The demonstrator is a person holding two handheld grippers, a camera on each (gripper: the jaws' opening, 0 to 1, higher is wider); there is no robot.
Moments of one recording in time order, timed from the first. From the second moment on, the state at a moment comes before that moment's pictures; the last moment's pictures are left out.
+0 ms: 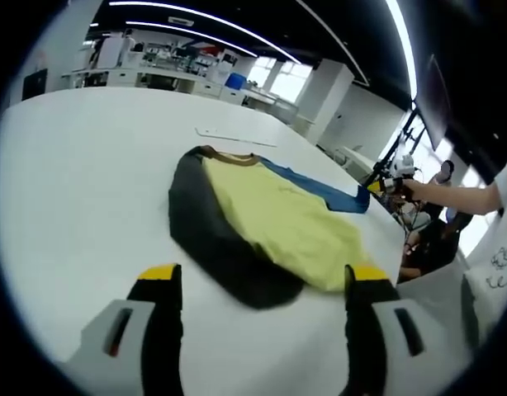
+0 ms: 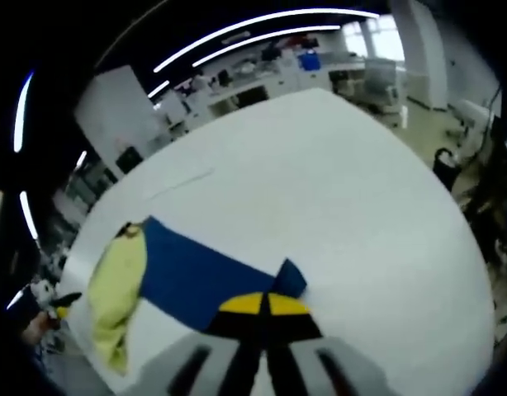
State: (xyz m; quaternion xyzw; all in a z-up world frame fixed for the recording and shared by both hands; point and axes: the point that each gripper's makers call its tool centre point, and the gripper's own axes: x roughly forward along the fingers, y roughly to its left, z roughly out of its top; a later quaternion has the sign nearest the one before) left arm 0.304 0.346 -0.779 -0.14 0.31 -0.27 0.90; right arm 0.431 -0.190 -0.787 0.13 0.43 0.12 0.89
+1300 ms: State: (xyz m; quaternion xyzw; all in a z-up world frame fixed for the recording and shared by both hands) left arm 0.302 0.345 -0.783 -0.14 0.32 -0.28 0.90; right arm 0.399 -0.183 -0.780 0.08 0.34 0.17 0.92
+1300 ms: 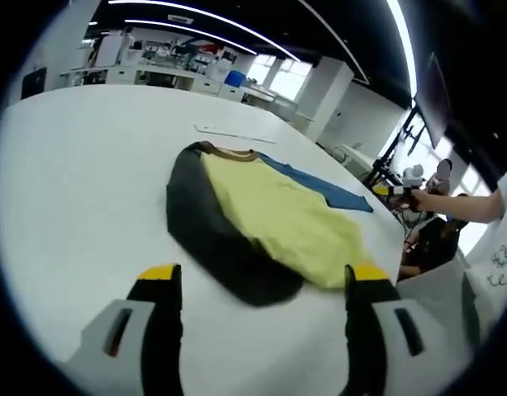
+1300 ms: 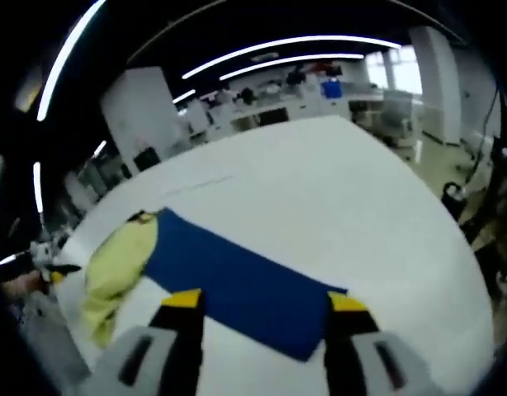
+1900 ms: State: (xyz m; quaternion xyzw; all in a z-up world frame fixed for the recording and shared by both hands) left arm 0.297 0.336 -0.805 -0.13 0.34 -0.27 0.89; right arm 0.357 -0.142 -0.755 0.04 0.32 0.21 0.92
